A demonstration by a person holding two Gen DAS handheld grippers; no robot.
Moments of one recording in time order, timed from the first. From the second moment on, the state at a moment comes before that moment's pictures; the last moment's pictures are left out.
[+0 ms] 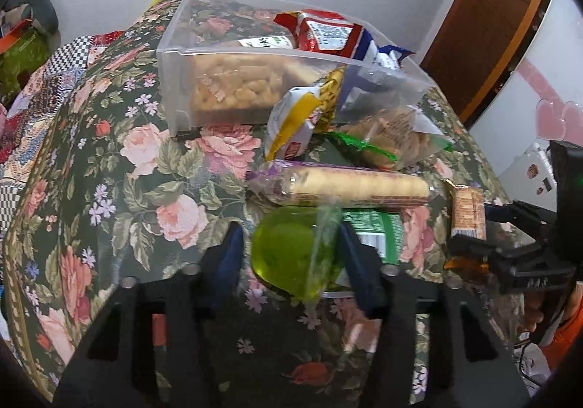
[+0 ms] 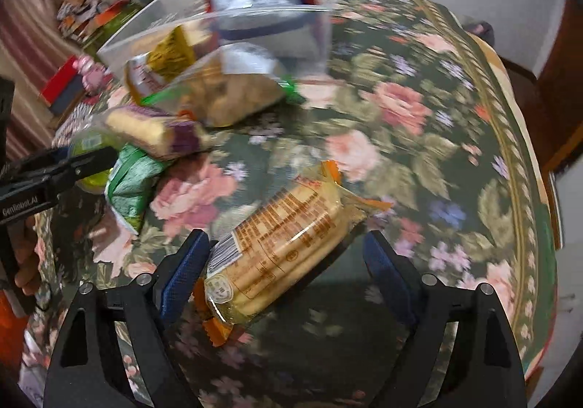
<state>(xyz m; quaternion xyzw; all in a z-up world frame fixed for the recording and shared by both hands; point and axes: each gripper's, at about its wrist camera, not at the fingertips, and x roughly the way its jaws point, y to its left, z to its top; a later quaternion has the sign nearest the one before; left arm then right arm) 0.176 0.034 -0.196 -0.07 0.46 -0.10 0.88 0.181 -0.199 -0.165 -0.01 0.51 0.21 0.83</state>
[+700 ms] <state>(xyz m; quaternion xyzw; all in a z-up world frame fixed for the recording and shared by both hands) 0.138 0.039 -0.181 -0.05 0.44 -0.06 0.89 0.174 -0.197 -0.156 0.04 0.50 0.21 0.84</state>
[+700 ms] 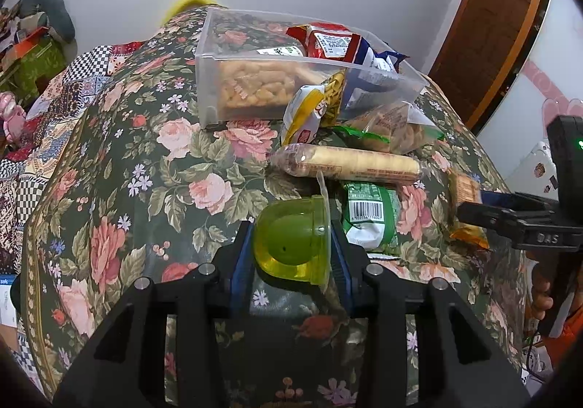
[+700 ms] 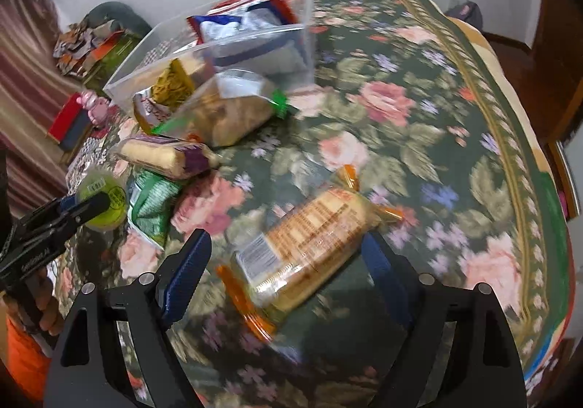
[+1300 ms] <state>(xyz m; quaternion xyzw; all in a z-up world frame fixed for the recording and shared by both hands) 0.145 0.046 -0.152 -0.06 0.41 -0.05 0.91 0.185 -0.194 -0.152 0.00 0.47 0.21 0.86</state>
